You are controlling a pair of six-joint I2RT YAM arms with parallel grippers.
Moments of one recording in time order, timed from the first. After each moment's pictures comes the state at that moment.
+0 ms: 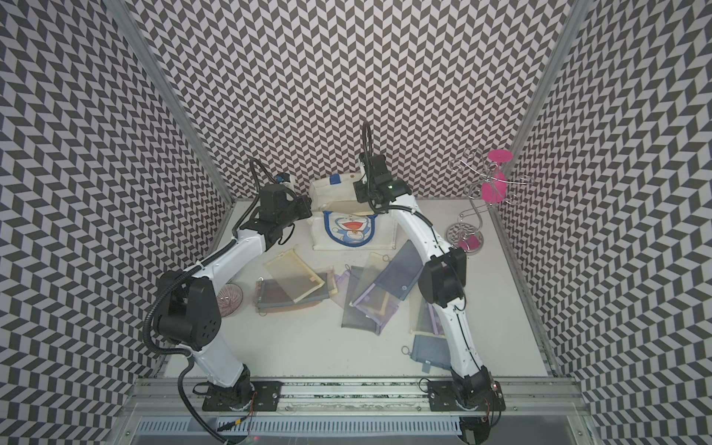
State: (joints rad) left arm -0.26 1.74 1.38 -0.03 0.08 -0.43; right arm 0.46 2.26 2.44 -0.72 0.07 0.07
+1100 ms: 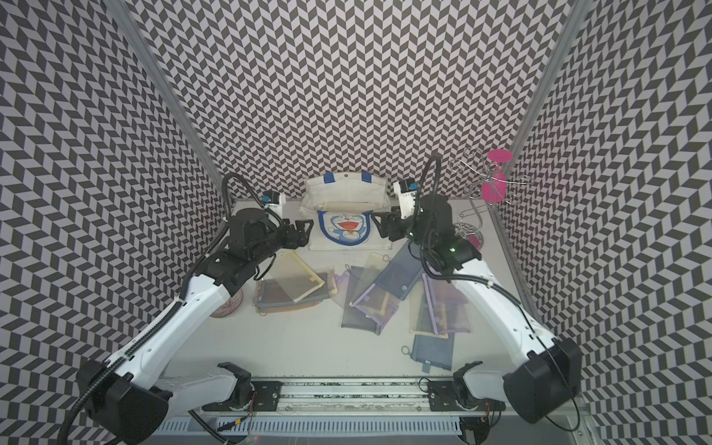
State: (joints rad) left arm -0.47 1.17 1.09 -0.32 0.03 -0.28; right arm 0.39 1.25 1.16 -0.19 -0.28 0.26
